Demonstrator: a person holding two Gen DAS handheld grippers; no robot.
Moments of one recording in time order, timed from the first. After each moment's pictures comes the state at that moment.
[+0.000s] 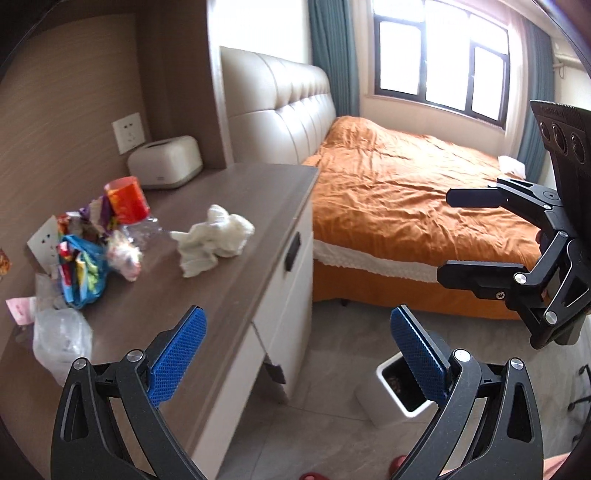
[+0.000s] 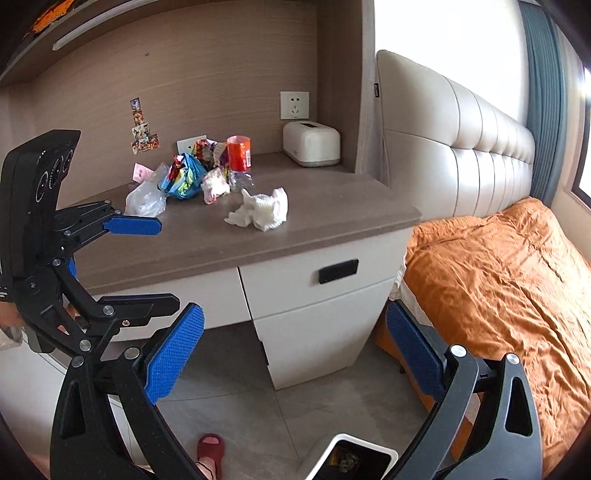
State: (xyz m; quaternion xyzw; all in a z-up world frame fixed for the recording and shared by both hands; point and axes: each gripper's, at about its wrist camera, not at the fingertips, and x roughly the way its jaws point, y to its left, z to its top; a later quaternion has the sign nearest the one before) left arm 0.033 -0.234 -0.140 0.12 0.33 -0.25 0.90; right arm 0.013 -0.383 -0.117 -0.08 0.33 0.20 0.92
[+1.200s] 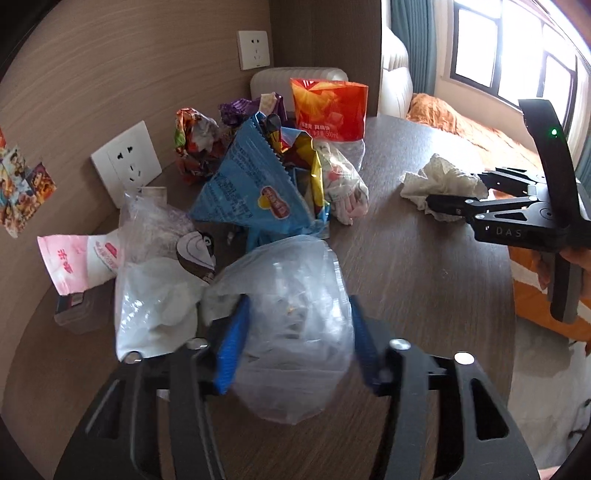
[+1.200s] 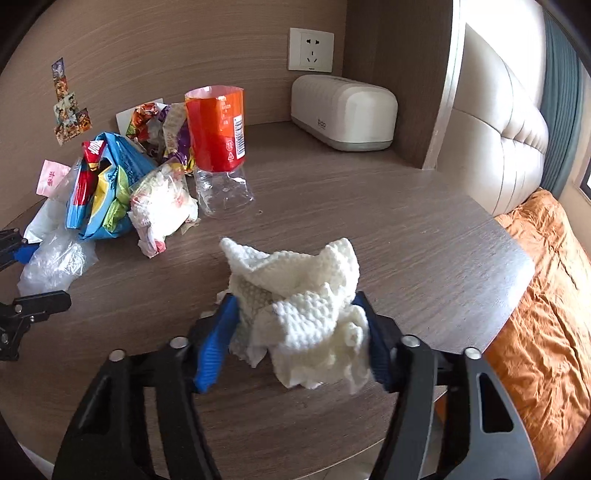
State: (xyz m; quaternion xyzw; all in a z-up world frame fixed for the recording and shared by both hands) left arm 0.158 -0.054 -0.187 0.11 0.40 -0.15 0.90; right arm 0.193 -0.262 -0.195 -0.08 0.39 0.15 0.90
